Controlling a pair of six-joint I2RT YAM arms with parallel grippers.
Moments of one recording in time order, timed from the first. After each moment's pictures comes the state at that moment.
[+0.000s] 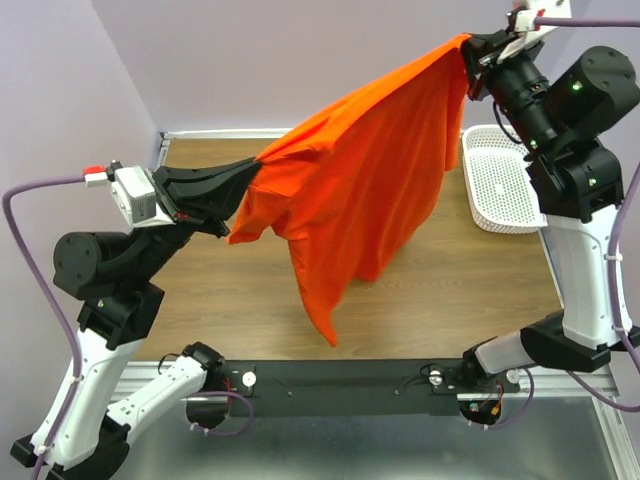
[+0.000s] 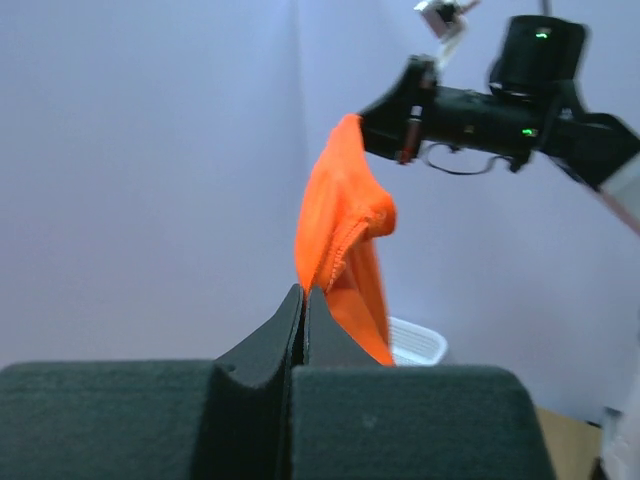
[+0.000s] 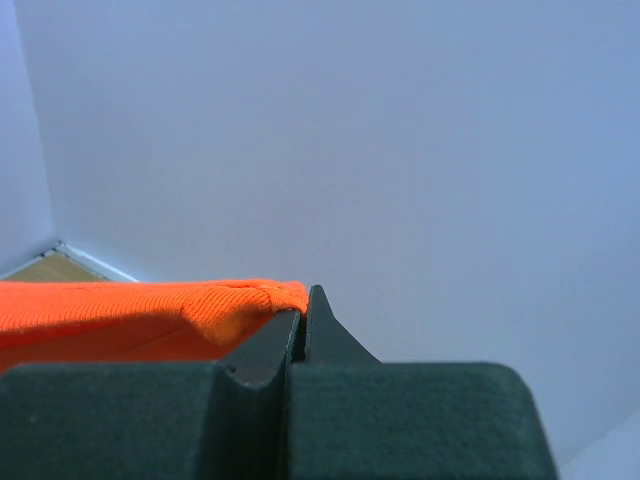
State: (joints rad) left arm -0.53 0.75 1.30 0.05 0.34 -0.17; right arm 0.42 1.46 2.21 -0.50 -0.04 -0.30
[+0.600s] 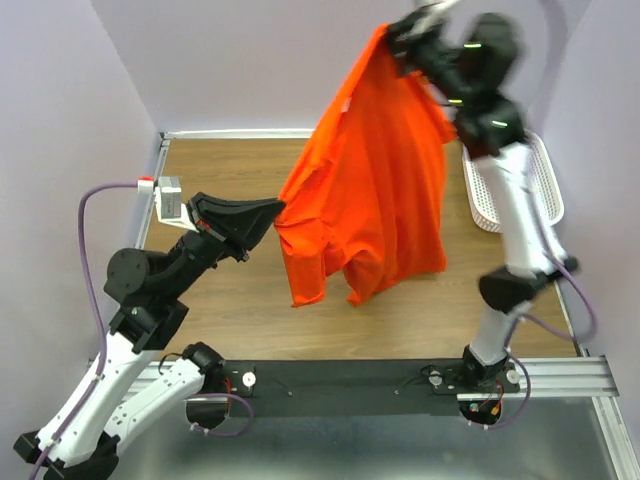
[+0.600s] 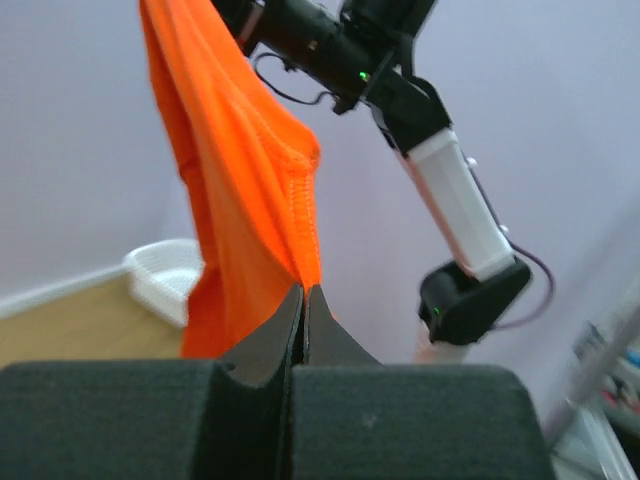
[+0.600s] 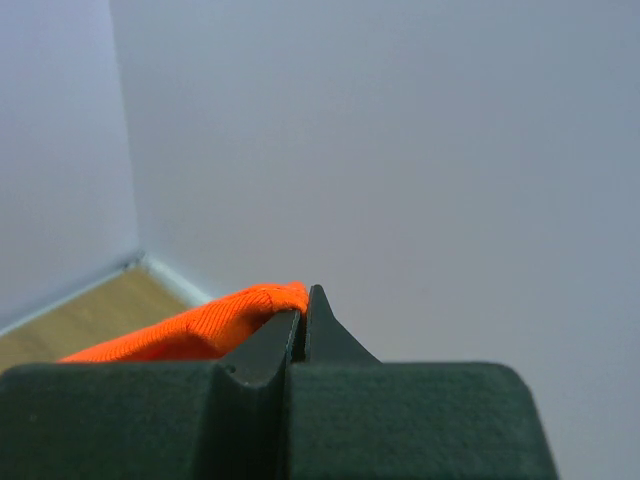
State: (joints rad) left arm -0.61 0.66 0.98 0.23 0.38 -0.59; right arm 0.45 1.76 2.45 -0.42 -0.18 -0.20
